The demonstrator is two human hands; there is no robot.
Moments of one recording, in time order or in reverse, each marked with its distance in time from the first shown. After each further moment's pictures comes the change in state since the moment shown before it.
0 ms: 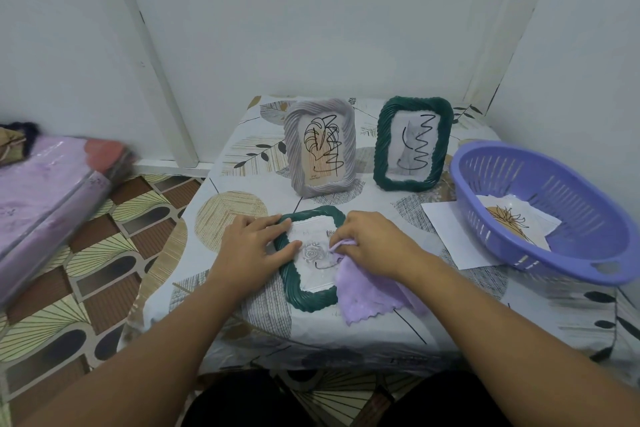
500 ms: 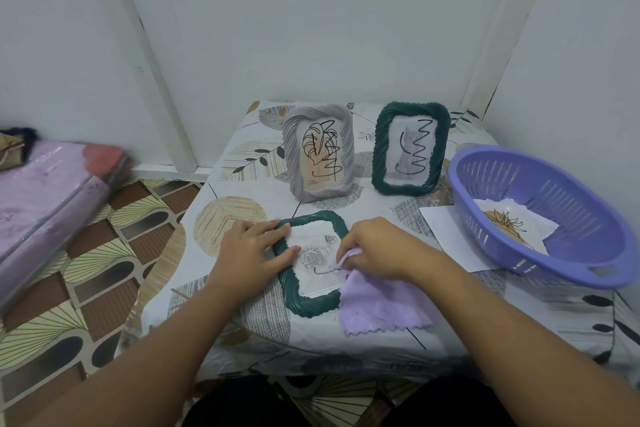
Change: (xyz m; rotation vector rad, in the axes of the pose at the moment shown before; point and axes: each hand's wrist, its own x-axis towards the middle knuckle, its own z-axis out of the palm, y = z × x) left_hand 0.001 -0.001 0.000 -0.005 0.006 0.021; right_hand -0.007 -0.001 -0.016 0.021 -0.122 0.054
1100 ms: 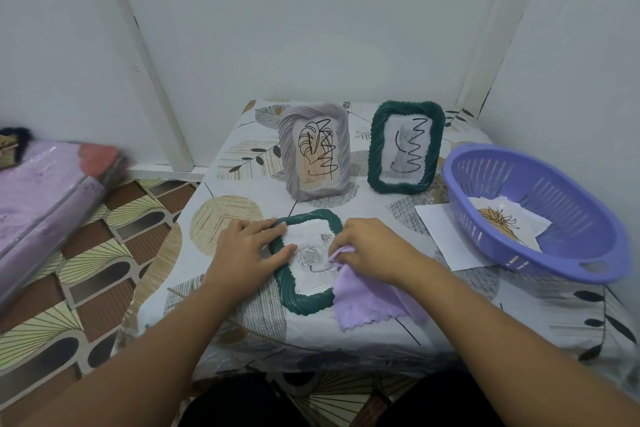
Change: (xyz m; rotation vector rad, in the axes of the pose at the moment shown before) left_hand -0.001 0.001 -0.001 -0.003 0.006 -0.006; right_hand 0.001 -0.001 0.008 -0.010 0.080 -0.031
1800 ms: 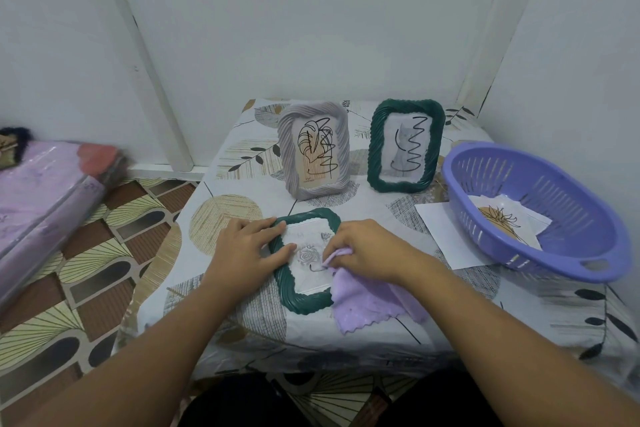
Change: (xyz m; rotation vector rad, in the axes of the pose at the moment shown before) left_hand 0.001 0.000 0.001 0.010 0.006 0.004; right_hand 0.001 0.002 0.004 0.080 -0.043 -0.051
